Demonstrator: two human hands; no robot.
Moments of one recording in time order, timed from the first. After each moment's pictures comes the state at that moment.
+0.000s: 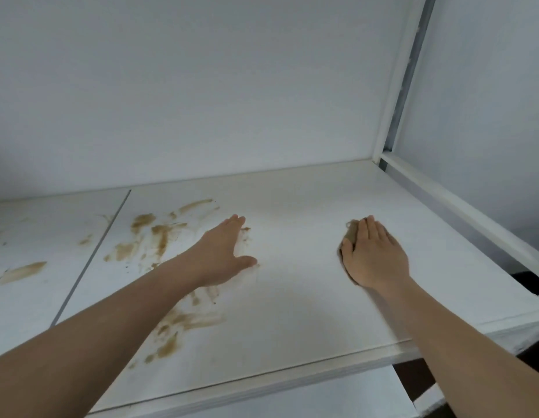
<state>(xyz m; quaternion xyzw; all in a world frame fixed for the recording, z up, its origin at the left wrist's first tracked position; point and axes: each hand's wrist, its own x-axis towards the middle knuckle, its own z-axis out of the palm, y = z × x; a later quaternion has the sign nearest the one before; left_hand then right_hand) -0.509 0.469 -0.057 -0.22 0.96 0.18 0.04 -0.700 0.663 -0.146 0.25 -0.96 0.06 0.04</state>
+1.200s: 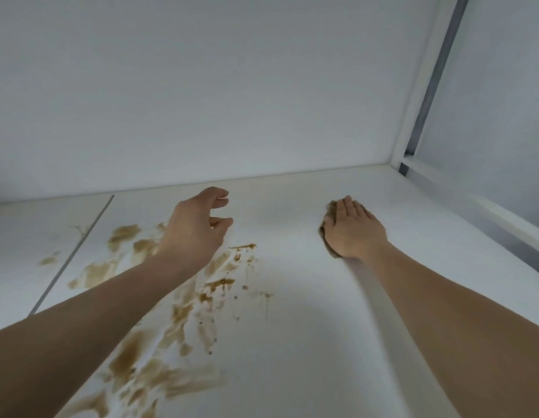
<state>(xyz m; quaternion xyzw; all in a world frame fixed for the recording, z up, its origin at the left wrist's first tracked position) -0.555 0.391 -0.085 -0.26 0.88 0.28 -0.27 -0.763 0.556 -0.141 0.29 -0.95 0.03 -0.03</state>
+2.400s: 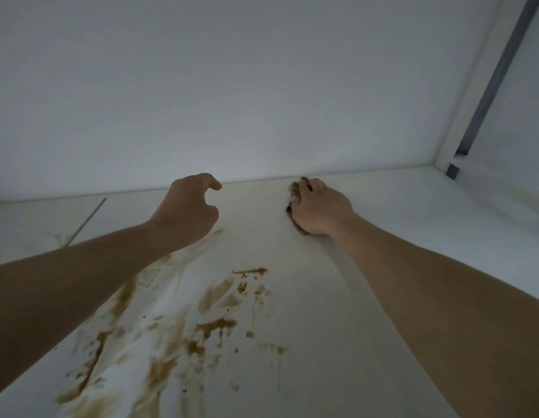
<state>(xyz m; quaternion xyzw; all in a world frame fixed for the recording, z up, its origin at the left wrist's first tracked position) -0.611 0.321 -0.085 -0.32 0.90 0.22 -0.19 -0.799 0.434 -0.136 0.40 -0.92 0.08 -0.01</state>
